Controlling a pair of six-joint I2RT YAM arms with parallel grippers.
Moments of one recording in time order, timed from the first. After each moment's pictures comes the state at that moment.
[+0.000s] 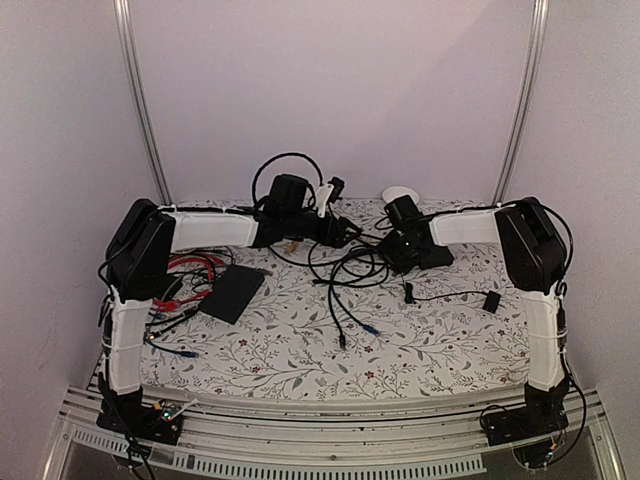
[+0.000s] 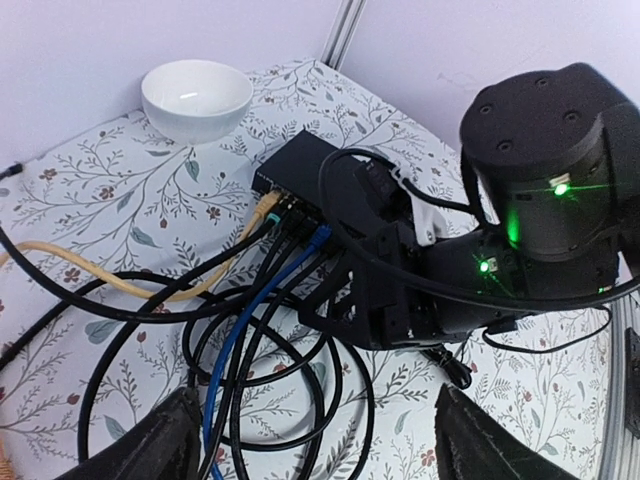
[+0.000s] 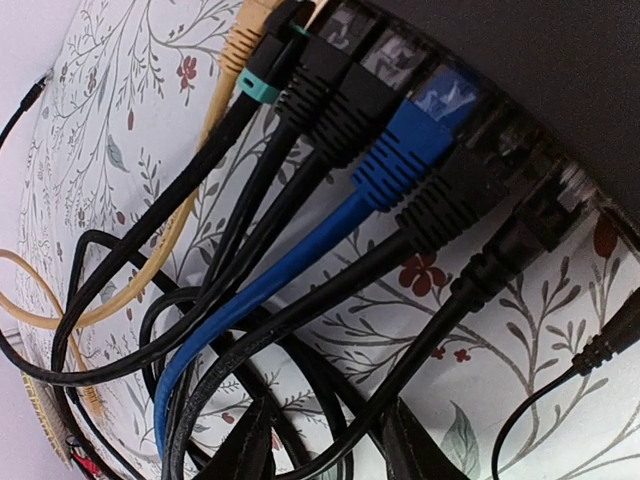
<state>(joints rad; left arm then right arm) -0.67 2.20 1.65 0.10 0.35 -0.17 0.52 2.19 1.54 -0.32 0.08 1.23</state>
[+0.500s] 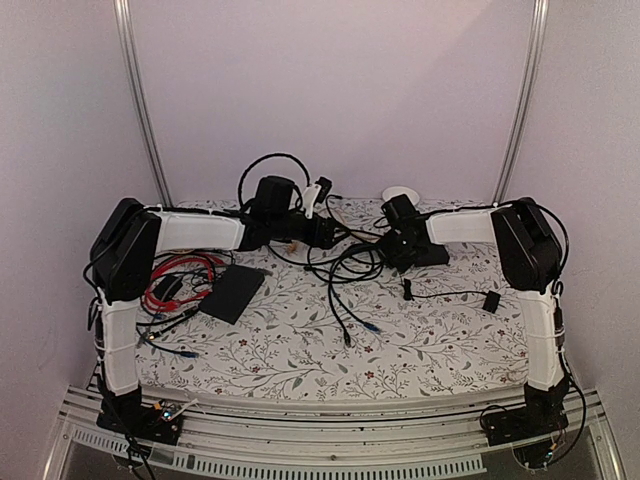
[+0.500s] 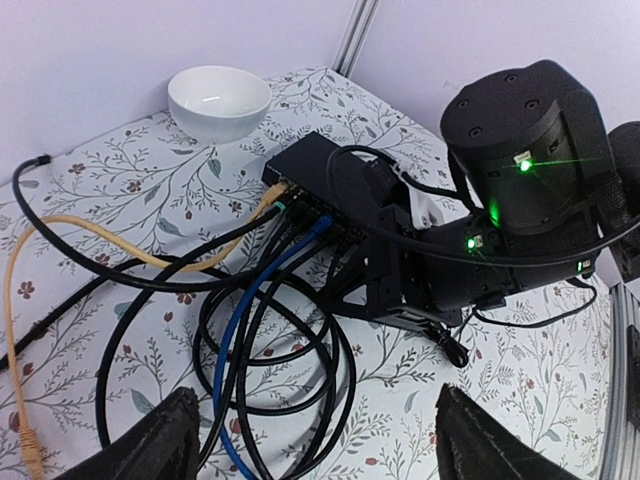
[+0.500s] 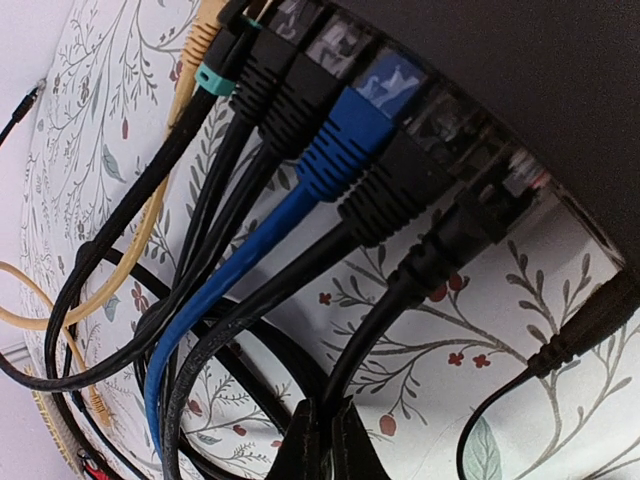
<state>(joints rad) -0.65 2.10 1.51 0.17 0.35 -0.16 0.53 2.23 1.60 -0.36 0.07 1.28</state>
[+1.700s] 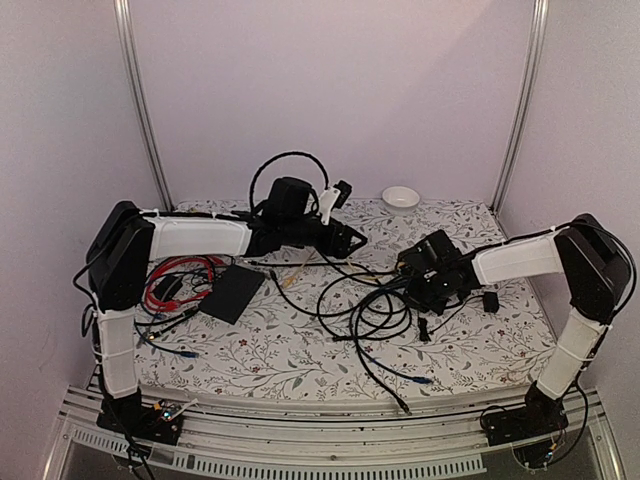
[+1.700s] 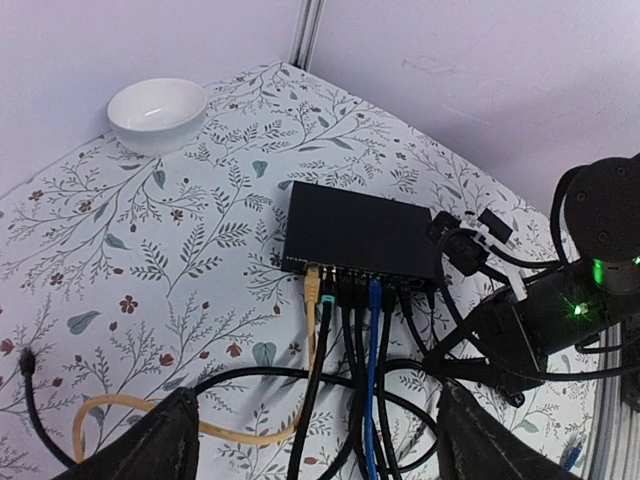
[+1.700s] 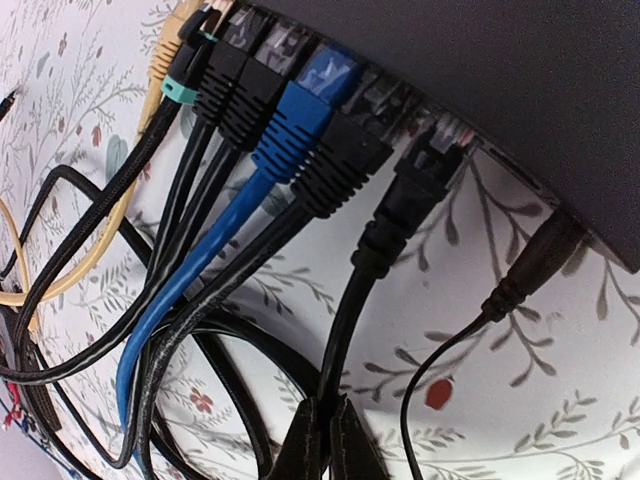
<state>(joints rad) -0.76 2.04 1.50 0.11 0.28 -0.11 0.58 1.76 0.93 -0.21 -0.02 1.01</state>
